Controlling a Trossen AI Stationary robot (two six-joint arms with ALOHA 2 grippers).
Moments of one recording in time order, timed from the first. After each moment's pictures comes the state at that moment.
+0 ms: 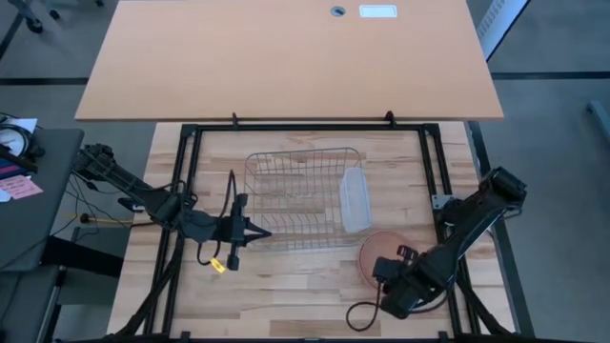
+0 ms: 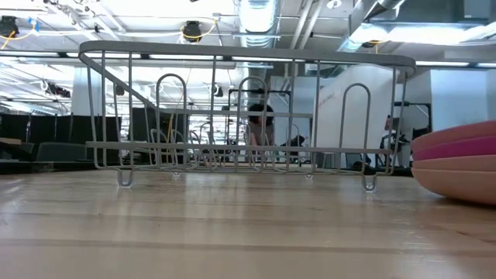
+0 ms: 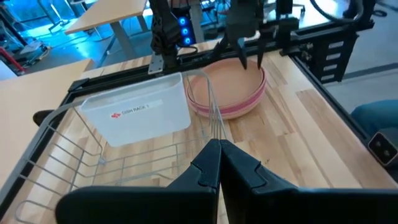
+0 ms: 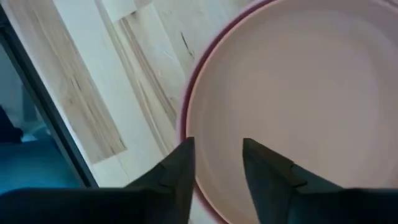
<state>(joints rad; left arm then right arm) -0.52 1.08 0.90 -0.17 -0.50 0.04 0.80 1.63 1.21 -0.99 0.15 1.23</state>
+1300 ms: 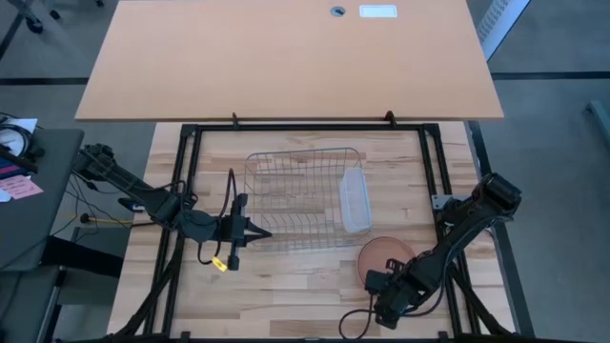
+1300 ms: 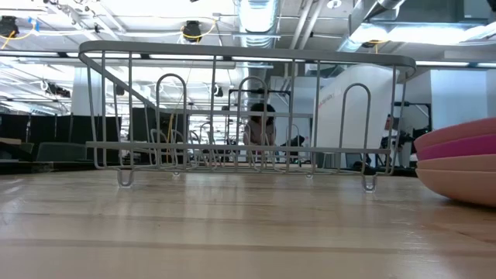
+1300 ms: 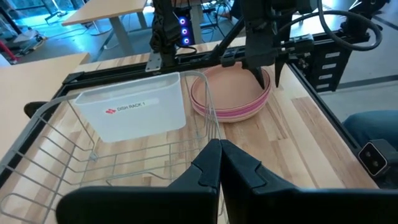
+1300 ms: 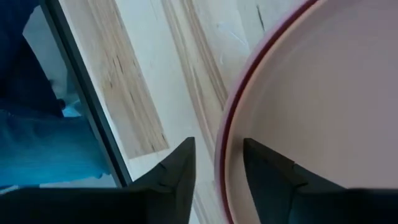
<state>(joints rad) -0.52 1.08 0.90 -0.17 -0.49 -0.02 0.79 1.70 1.13 -0.69 0.02 1.14</state>
